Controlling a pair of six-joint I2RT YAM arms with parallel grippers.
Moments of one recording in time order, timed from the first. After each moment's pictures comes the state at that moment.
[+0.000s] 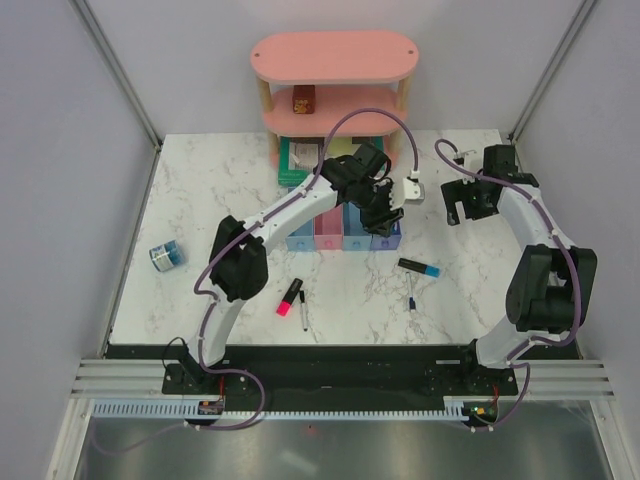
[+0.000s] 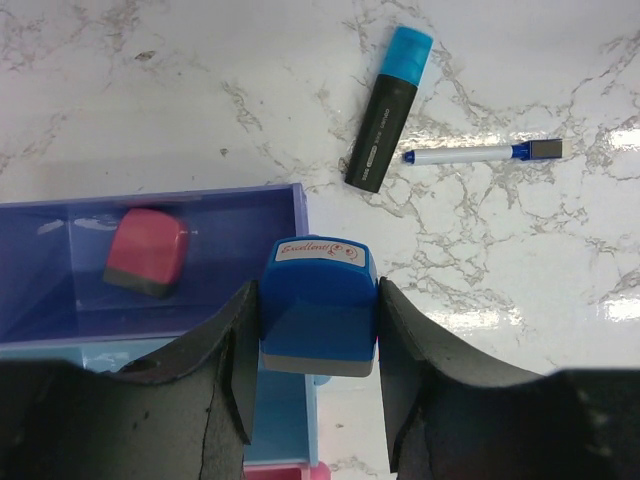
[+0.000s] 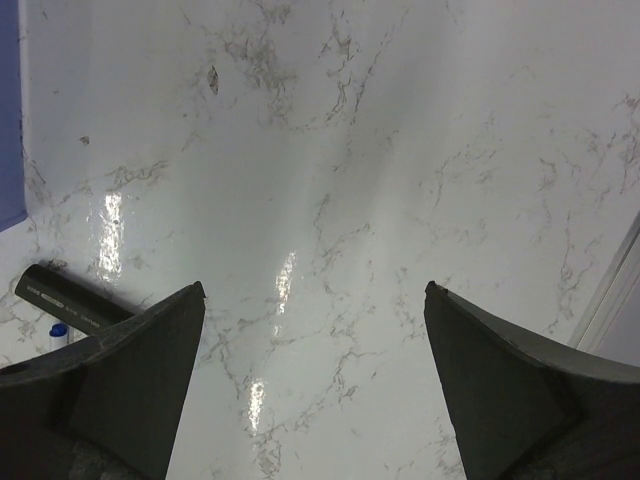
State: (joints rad) left arm -0.78 2.21 2.12 -0.86 0.54 0.65; right arm -0.10 1.64 1.30 -0.68 -0.11 -0.31
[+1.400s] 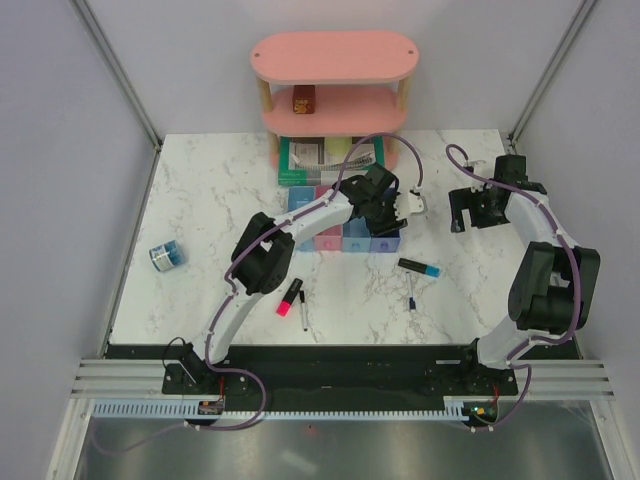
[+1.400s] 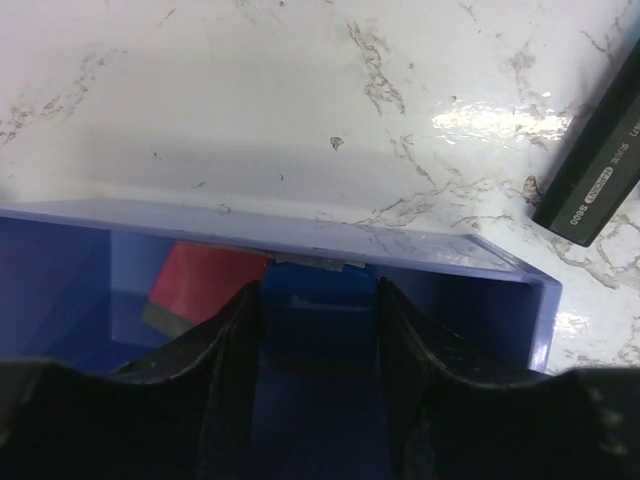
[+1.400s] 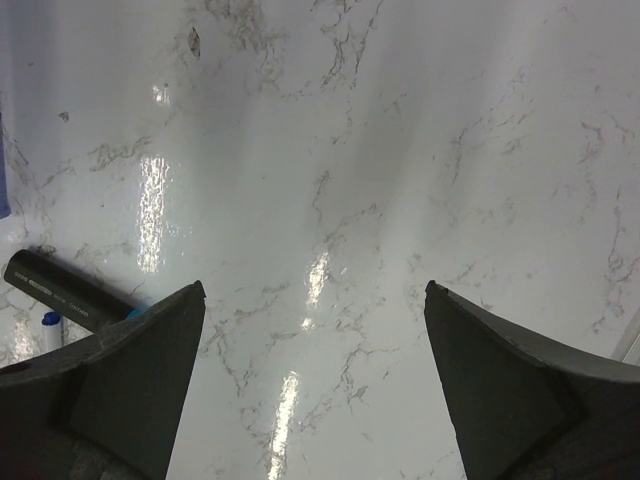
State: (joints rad) left arm -0.80 2.42 2.09 -0.58 0.31 0.64; right arm -0.18 1.64 1.22 -0.65 -0.21 -0.32
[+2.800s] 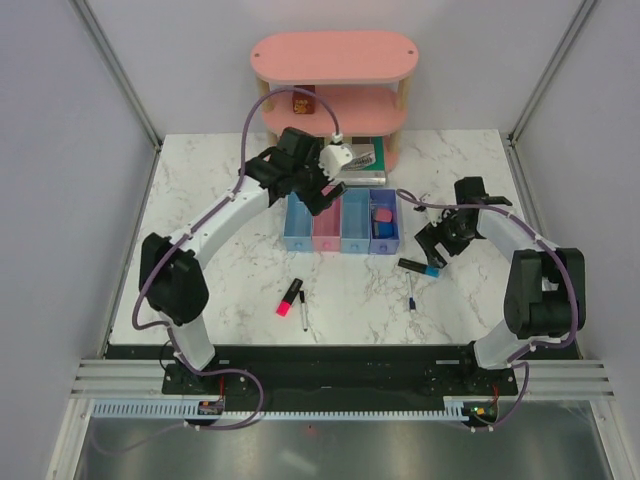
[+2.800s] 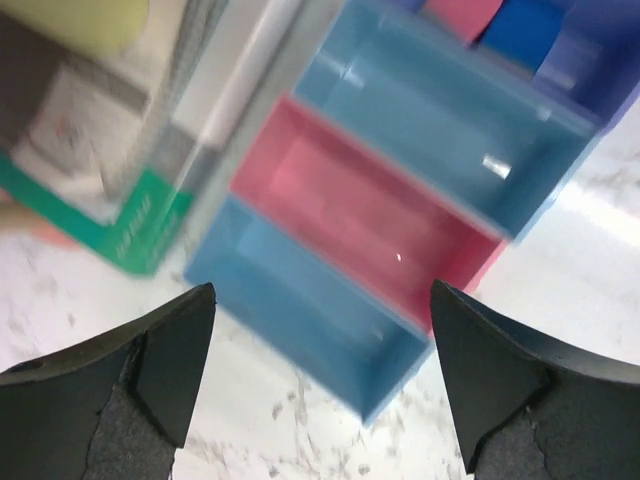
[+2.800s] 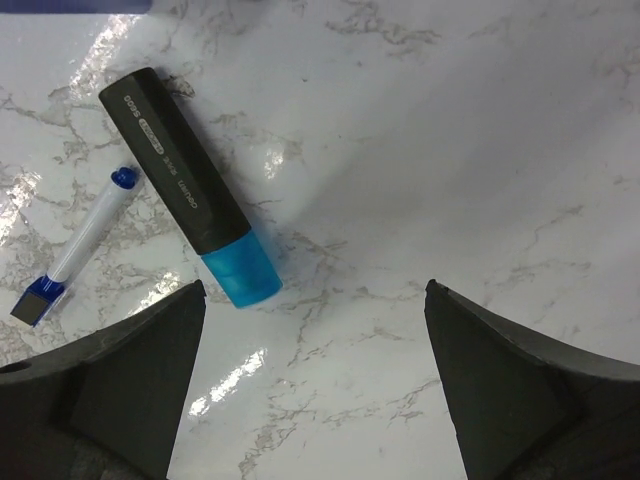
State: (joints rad) left arm -0.59 1.80 1.68 -0.61 0.16 0.49; right arm 0.02 1.60 1.05 -0.73 -0.27 -0.67
